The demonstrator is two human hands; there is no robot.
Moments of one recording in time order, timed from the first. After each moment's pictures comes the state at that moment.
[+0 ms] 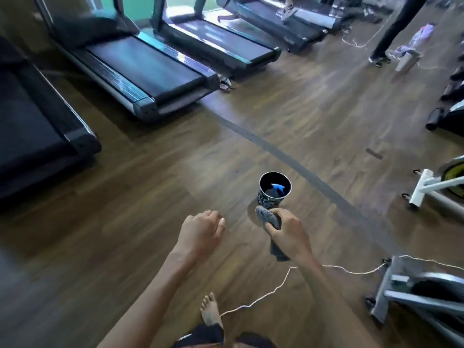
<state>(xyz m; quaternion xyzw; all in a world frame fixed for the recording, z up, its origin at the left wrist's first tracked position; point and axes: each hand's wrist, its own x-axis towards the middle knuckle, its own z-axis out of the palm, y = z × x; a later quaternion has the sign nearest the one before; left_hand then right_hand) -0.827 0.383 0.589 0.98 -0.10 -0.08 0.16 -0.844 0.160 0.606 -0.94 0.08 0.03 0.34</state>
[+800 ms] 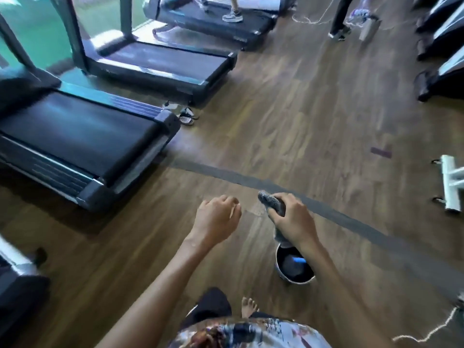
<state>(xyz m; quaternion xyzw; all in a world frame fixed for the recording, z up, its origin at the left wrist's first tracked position) -0.193 0.289 0.612 0.95 -0.26 -0.07 0.13 -0.268 0.107 0.598 -0.90 0.20 -0.06 0.38</state>
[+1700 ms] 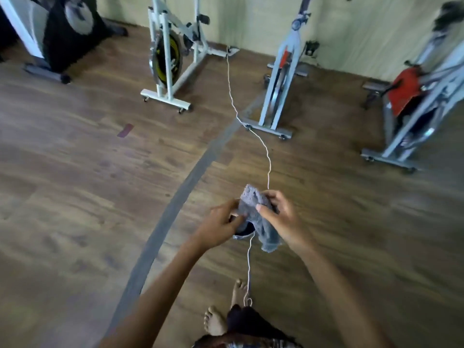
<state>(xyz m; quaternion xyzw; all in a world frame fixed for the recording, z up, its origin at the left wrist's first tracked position) 0.001 0.093 0.588 0.37 -0.78 -0.50 0.09 -0.160 0.177 0.617 -0.37 0.66 -0.48 0.44</state>
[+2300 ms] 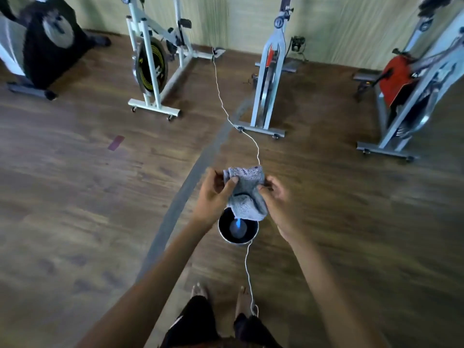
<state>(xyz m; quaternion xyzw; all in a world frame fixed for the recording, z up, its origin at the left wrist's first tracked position) -0.064 0.036 0.612 0.39 -0.60 -0.61 0.34 -0.193 0.123 0.622 -0.30 0.65 -0.57 0.39</state>
